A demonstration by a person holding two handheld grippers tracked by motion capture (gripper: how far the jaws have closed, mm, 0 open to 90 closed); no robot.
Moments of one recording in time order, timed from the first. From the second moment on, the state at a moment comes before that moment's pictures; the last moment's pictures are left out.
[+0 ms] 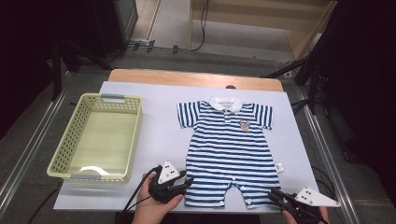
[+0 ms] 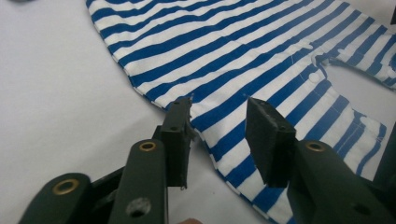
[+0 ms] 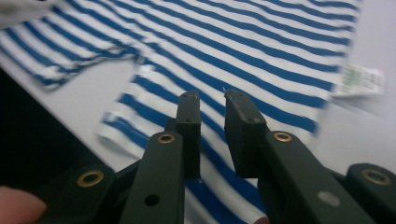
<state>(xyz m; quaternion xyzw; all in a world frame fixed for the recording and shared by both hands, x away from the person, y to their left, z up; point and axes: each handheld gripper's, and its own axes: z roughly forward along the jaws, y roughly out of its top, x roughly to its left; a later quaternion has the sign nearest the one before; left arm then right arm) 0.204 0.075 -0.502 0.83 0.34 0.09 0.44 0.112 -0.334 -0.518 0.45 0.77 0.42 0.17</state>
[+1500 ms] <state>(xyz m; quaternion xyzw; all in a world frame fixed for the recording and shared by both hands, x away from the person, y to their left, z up) 0.205 0.093 -0.475 0.79 0.33 0.11 0.51 0.115 -0.344 -0.493 0.48 0.70 0.47 0.24</state>
